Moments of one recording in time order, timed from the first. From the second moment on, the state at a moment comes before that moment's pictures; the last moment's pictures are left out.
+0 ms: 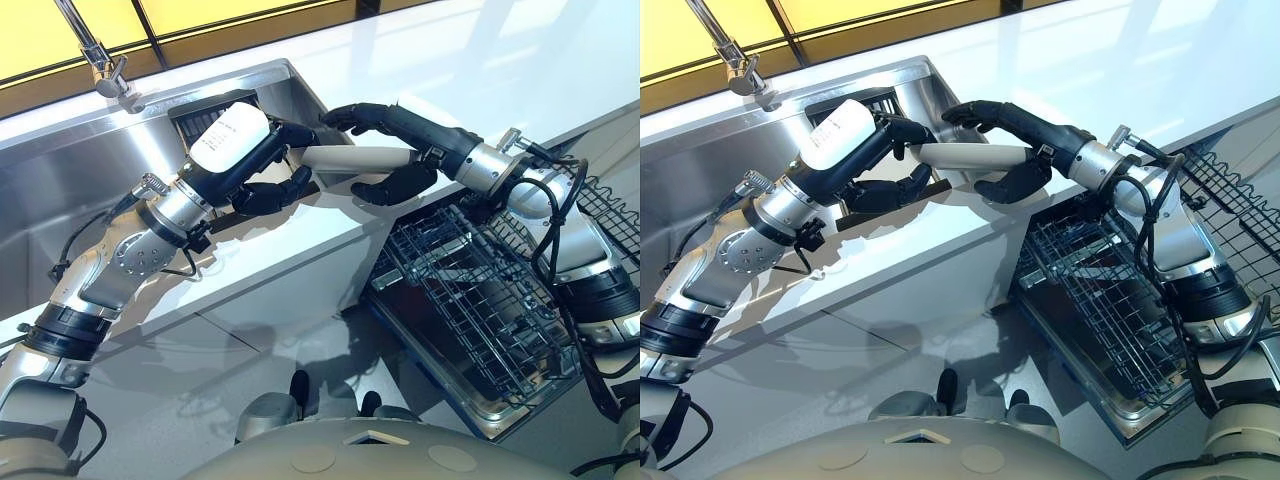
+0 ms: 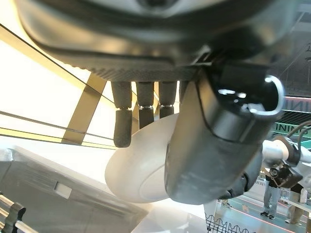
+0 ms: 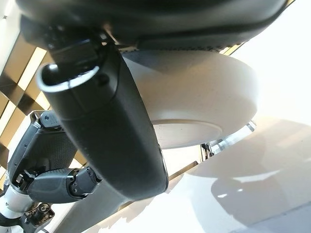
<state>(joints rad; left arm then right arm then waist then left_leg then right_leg) -0.33 0.84 -0.23 -0.02 0.31 -0.57 0.02 -0.56 -0.81 0.31 -0.01 0.09 -0.13 0.47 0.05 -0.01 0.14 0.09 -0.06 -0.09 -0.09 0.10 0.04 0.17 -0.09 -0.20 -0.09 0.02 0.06</state>
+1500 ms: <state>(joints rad) -0.13 0.79 0.09 0.19 -0.13 -0.21 0.11 -0.21 -0.73 -0.26 0.42 0.09 -0.15 -0.40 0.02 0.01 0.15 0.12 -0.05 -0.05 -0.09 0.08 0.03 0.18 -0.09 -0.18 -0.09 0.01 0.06</state>
